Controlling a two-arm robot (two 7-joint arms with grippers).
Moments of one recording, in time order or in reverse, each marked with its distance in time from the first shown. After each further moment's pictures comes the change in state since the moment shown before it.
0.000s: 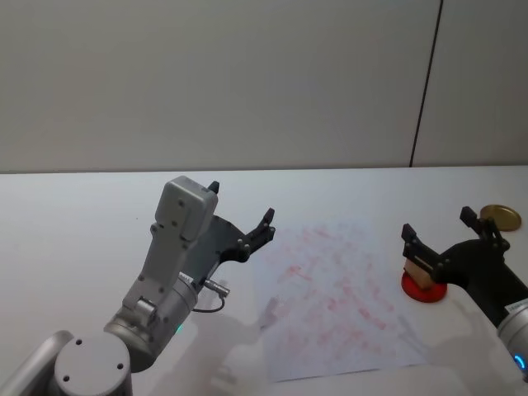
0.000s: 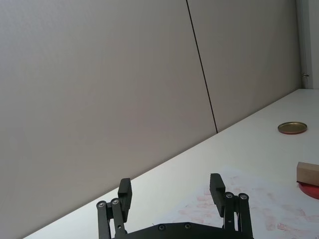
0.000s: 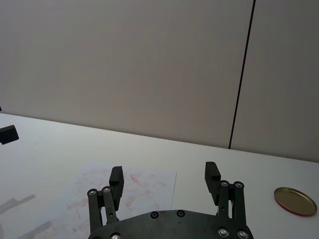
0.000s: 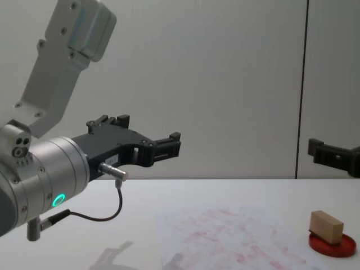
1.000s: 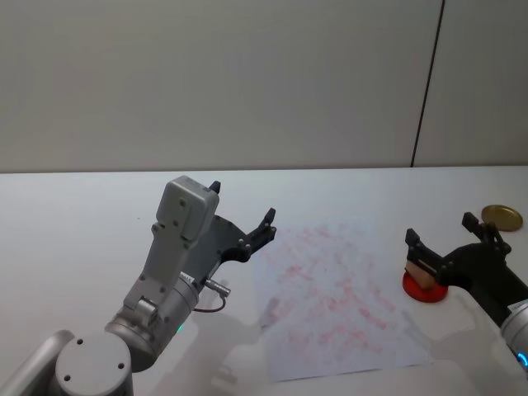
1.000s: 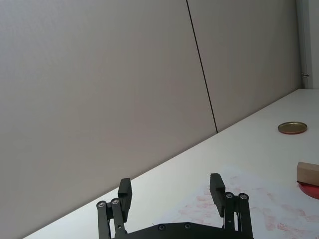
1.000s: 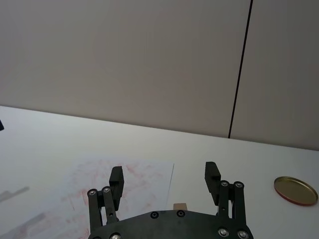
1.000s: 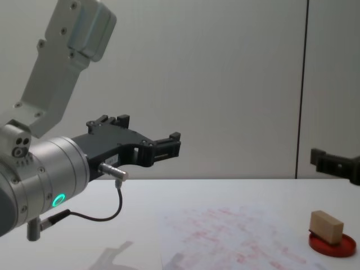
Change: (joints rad) left arm 0.000 0.000 0.000 0.000 0.000 0.000 0.000; right arm 0.020 0.000 0.011 0.036 0.019 0.026 0.023
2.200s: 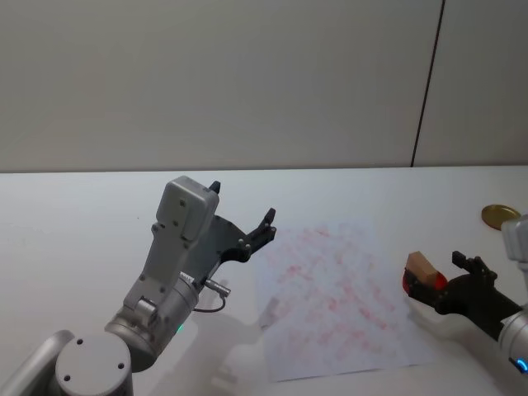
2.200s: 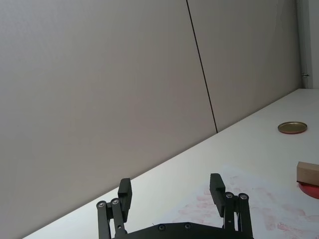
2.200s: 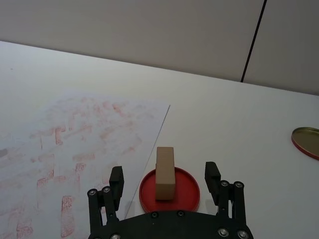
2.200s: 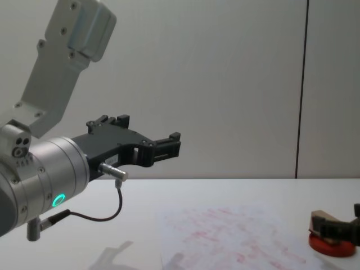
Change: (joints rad) left arm 0.000 0.000 0.000 0.000 0.000 0.000 0.000; right arm 0.124 0.000 0.012 0.268 -0.041 0.084 0.182
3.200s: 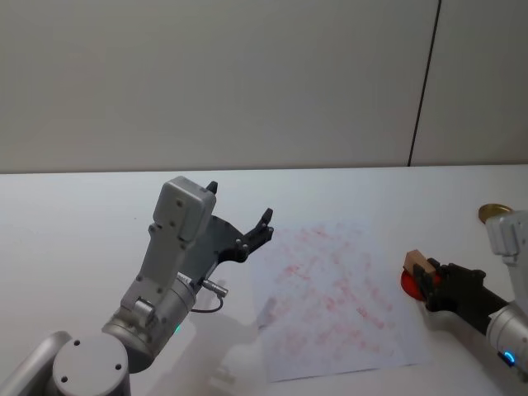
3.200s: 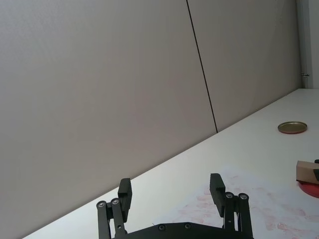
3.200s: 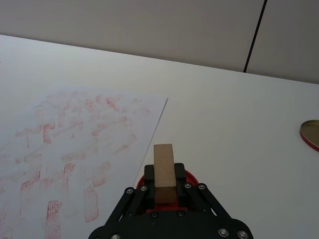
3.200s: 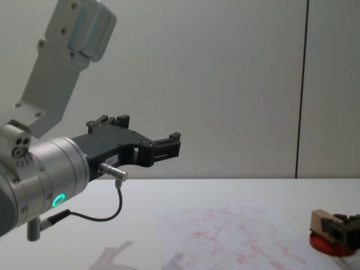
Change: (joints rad) left arm 0.000 0.000 0.000 0.000 0.000 0.000 0.000; right arm 0.060 -0.028 -0.011 0.088 -0.014 0.019 0.012
